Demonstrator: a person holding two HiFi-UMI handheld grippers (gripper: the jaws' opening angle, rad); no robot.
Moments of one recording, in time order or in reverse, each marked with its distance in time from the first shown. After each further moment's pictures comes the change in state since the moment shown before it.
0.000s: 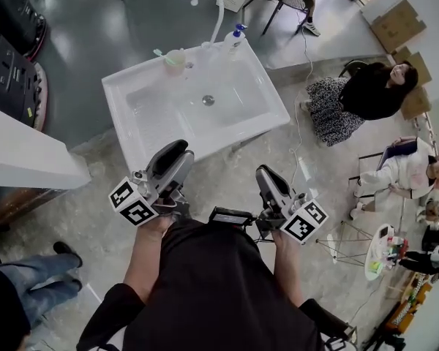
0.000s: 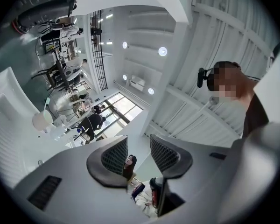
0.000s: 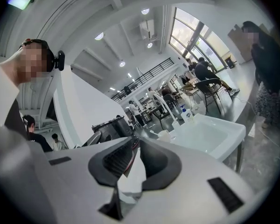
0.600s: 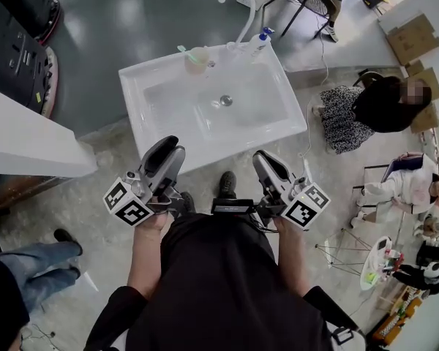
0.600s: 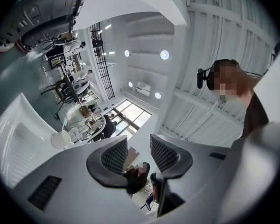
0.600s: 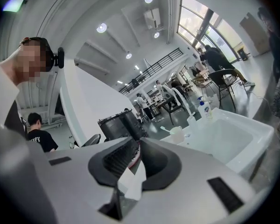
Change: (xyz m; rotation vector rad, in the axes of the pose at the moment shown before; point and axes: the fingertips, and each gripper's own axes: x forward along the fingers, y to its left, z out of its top) left arm -0.041 0.046 0.052 0.057 -0.075 0.126; right arm 0.092 0.013 -0.001 -0.024 0.100 0.111
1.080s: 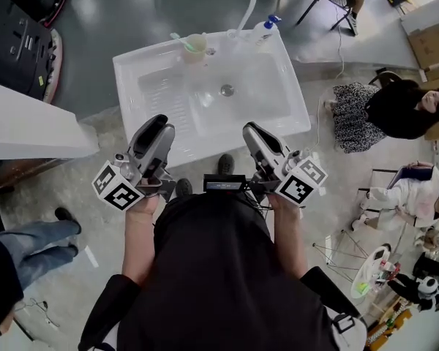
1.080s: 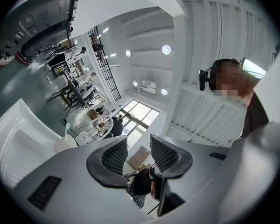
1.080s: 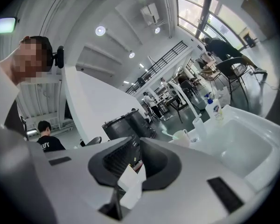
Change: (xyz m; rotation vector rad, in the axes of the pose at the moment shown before) left arm 0.049 0.022 -0.010 0.081 0.005 0.105; right arm 0.038 -0.054 0.032 0.033 0.013 0.144
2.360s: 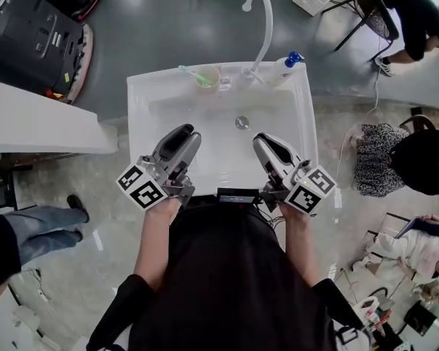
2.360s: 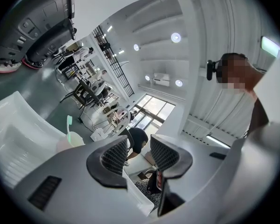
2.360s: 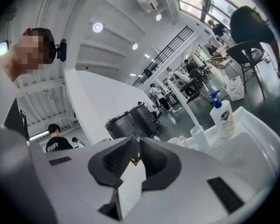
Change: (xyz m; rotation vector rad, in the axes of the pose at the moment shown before) left arm 0.113 0.072 -0.033 0.017 0.064 0.219; right arm 0.056 -0.108 0.057 0.039 0.114 0.152
